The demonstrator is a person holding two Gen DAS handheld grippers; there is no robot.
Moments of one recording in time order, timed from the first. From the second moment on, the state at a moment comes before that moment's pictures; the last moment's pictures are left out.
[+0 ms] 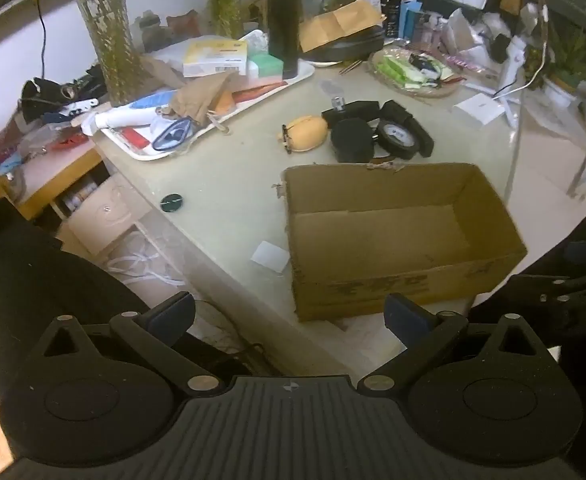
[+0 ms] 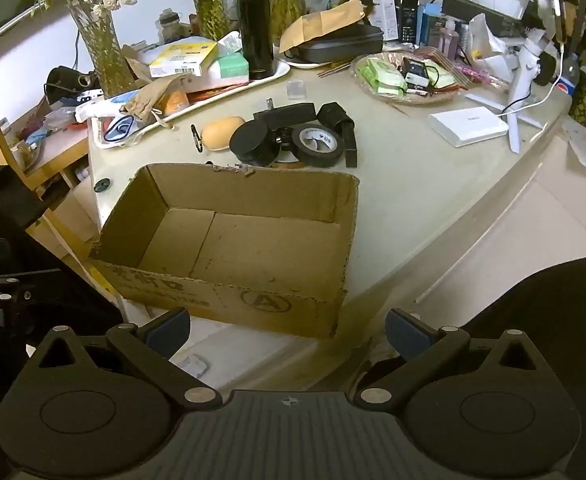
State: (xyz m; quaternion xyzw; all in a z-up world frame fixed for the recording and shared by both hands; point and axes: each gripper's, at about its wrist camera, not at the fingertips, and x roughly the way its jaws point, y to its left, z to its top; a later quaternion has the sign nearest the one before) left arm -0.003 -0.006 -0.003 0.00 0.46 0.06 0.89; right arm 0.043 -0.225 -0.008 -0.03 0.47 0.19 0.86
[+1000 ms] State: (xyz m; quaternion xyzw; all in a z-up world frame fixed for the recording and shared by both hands) left arm 0.030 -0.009 -0.008 0.02 0.45 0.05 0.89; right arm 0.083 -0.230 -0.019 -0.04 0.47 0.20 0.86
